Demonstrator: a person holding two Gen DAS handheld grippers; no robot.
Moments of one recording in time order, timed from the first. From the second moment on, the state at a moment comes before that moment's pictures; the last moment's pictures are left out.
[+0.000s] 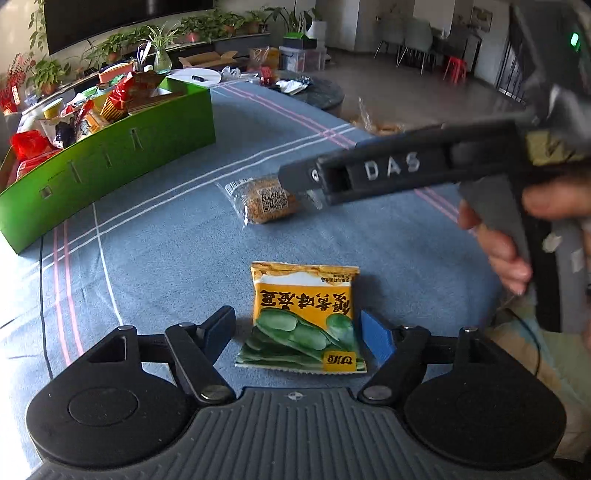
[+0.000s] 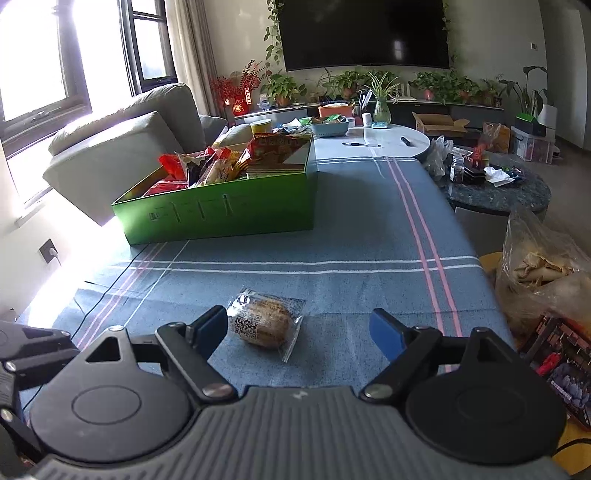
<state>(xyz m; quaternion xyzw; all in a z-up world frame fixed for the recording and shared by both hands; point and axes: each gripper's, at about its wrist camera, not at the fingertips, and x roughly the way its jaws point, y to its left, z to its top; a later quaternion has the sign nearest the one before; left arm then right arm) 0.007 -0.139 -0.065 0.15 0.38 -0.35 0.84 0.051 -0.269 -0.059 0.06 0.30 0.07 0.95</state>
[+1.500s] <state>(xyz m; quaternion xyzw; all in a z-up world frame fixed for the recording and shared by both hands) 0.040 -0.052 -0.045 0.03 0.35 -0.21 0.91 0.088 -0.231 -0.082 0.05 0.33 0.02 0.94</state>
